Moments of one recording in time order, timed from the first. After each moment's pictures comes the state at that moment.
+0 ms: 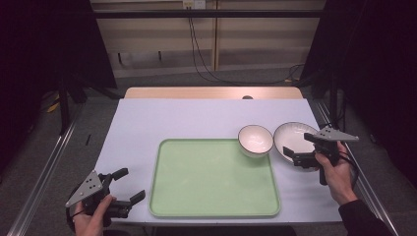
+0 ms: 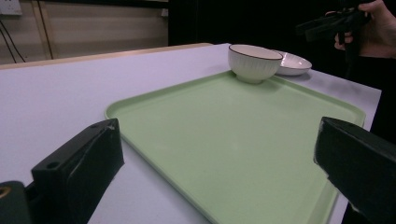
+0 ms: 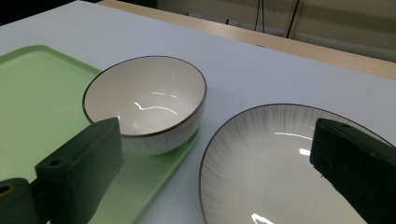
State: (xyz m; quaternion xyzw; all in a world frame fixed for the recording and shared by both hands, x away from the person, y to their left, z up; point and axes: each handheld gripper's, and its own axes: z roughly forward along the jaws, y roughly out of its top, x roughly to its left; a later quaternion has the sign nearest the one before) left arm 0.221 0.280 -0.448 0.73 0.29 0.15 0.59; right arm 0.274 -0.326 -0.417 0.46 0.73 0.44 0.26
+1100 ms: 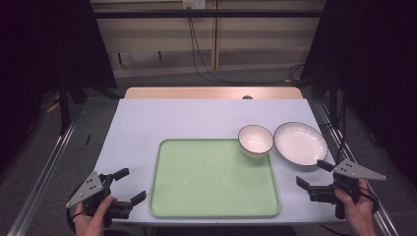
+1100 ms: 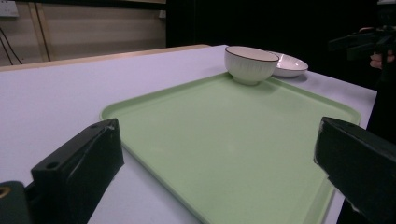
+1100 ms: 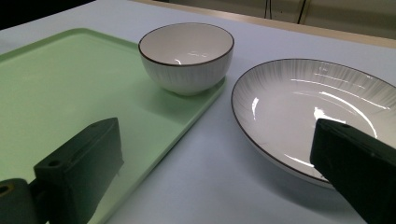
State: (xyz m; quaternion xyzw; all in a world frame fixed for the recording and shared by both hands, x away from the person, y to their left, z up) left arm 0.220 0.277 -0.447 0.73 0.29 0.15 0.60; right arm 0.187 -0.340 -0.432 0.45 0.72 0.47 0.25
